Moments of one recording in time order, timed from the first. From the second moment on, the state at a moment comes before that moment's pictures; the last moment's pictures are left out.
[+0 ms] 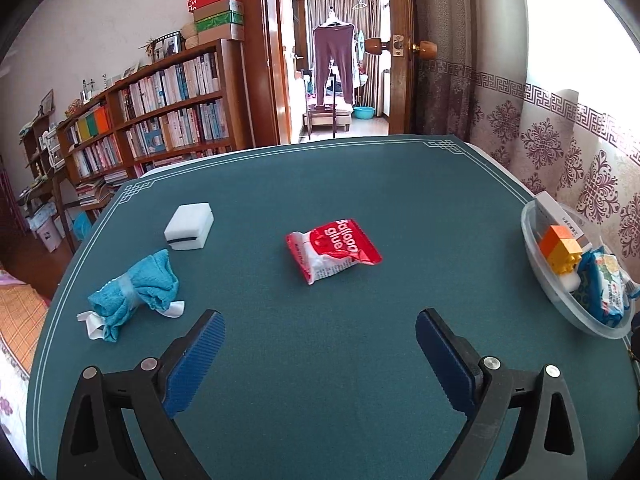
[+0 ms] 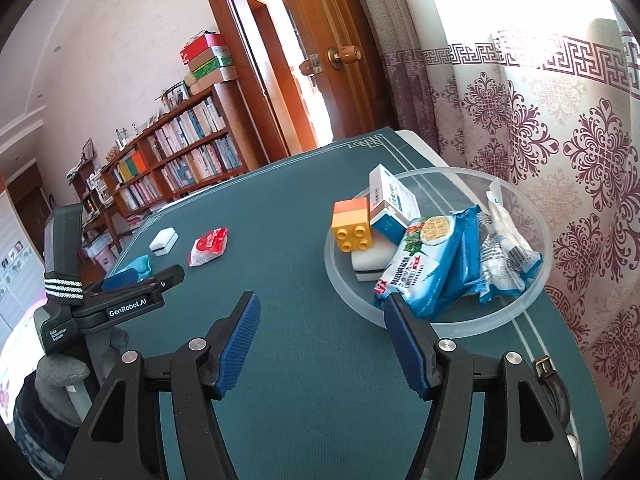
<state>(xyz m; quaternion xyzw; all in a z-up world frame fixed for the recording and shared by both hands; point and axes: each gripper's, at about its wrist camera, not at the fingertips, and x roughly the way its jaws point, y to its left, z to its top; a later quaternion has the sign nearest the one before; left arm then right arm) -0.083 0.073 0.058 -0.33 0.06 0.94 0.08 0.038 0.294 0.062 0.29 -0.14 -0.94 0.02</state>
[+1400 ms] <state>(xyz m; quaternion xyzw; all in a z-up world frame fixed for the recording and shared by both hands) -0.158 -0.074 0.032 -0.37 0.05 0.93 0.04 -0.041 0.187 0.026 0.39 -0.09 -0.91 0.09</state>
